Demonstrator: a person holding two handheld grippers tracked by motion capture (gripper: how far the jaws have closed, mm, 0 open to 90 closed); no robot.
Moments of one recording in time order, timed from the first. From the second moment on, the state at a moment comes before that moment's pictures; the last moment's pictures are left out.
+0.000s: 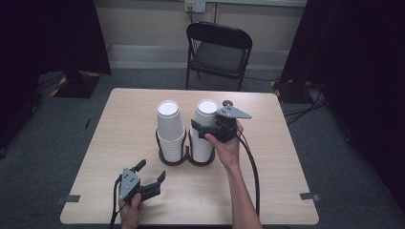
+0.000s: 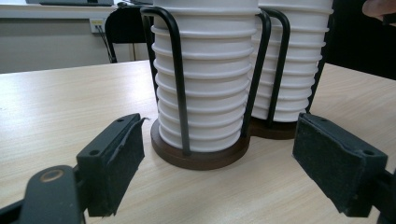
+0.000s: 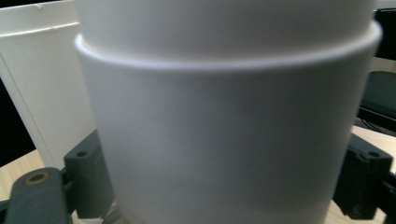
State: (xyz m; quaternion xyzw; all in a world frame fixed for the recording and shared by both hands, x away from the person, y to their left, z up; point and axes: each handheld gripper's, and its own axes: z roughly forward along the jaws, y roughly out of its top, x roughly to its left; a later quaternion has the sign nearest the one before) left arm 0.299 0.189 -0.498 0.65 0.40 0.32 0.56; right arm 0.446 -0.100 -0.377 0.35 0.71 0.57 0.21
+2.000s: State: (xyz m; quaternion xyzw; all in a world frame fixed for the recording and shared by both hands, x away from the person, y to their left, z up) left arm 0.299 0.189 -0.498 0.66 0.39 0.32 0.56; right arm 0.443 -0.101 -0.343 0.34 0.69 0.60 0.22
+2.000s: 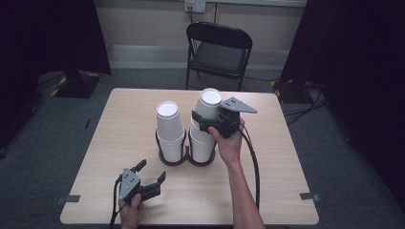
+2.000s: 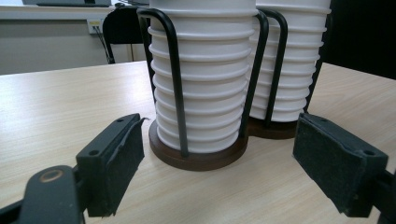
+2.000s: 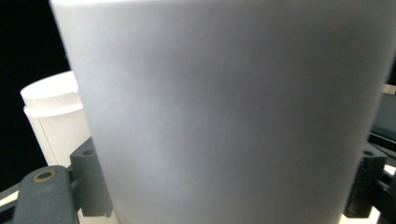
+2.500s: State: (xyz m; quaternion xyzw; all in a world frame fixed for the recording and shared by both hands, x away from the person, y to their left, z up) left arm 0.299 0.185 -0.497 0.66 0.40 0.33 0.54; right arm 0.437 -0.106 -0.320 0.33 0.68 0.62 0.22
